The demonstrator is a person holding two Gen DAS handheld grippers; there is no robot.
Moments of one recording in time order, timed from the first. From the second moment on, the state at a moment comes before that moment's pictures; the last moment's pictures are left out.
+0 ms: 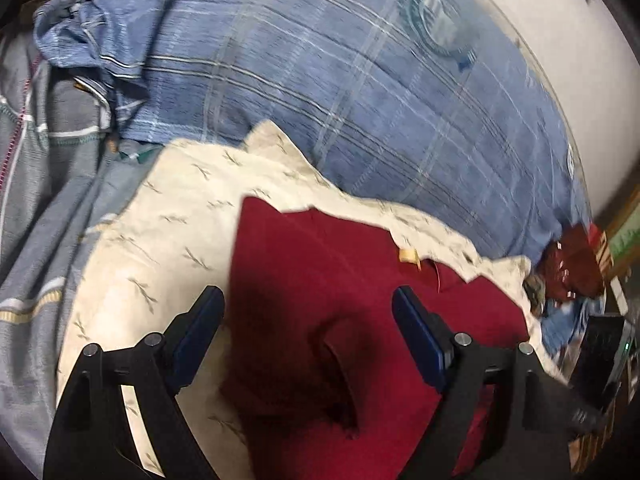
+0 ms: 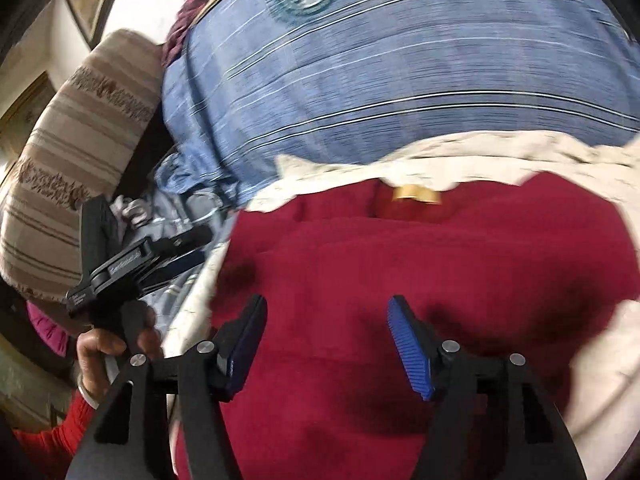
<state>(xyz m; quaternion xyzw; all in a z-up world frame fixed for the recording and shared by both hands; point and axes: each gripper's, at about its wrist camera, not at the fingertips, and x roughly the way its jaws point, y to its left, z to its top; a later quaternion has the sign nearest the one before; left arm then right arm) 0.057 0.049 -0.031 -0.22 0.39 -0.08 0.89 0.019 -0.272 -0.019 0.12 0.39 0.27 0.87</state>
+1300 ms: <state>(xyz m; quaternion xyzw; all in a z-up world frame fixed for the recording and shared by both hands) 0.096 0.038 -0.061 -0.13 0.43 -0.03 0.89 0.028 -0.347 -0.049 0.00 0.40 0.06 0.91</state>
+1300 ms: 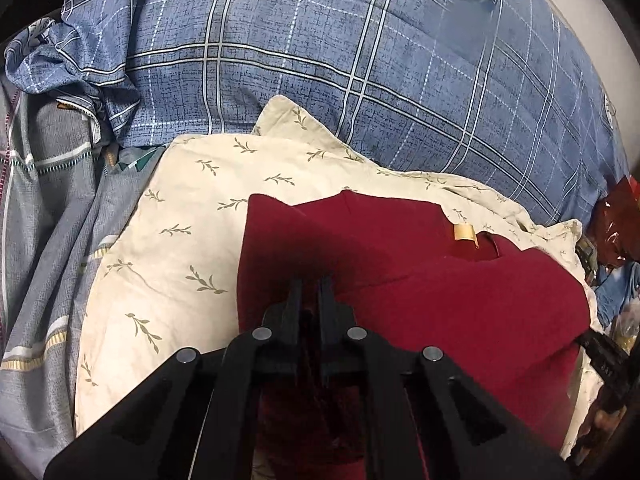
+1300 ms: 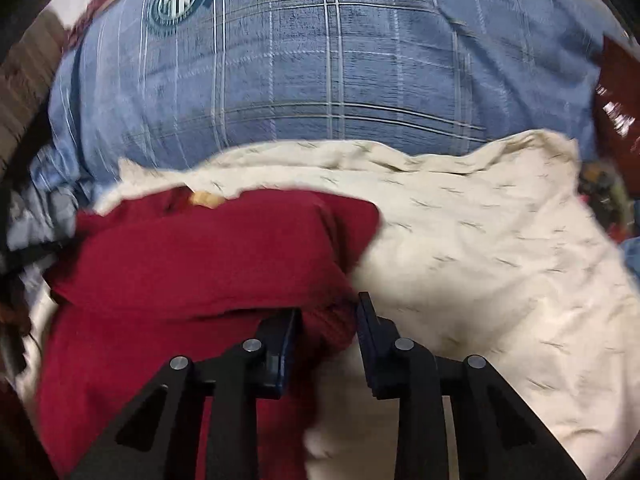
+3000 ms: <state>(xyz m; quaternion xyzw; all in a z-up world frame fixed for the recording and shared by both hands) -0.053 -0.003 -0.052 -0.10 0.45 -0.12 0.88 -0.105 -0.393 -0.069 0.12 0.48 0.19 0.85</state>
